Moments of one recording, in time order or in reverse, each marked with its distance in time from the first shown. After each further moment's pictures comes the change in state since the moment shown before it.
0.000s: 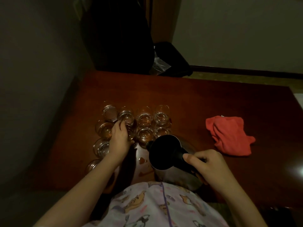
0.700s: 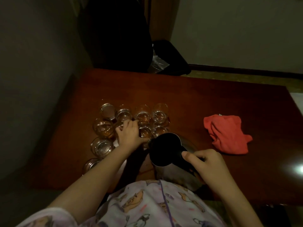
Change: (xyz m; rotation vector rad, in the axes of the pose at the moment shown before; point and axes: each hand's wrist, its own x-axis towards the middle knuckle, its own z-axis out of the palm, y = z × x) left_hand 0.018 0.032 0.015 0.204 -0.134 0.078; right_hand -0.003 -0.003 0.003 -0.066 0.078 0.042
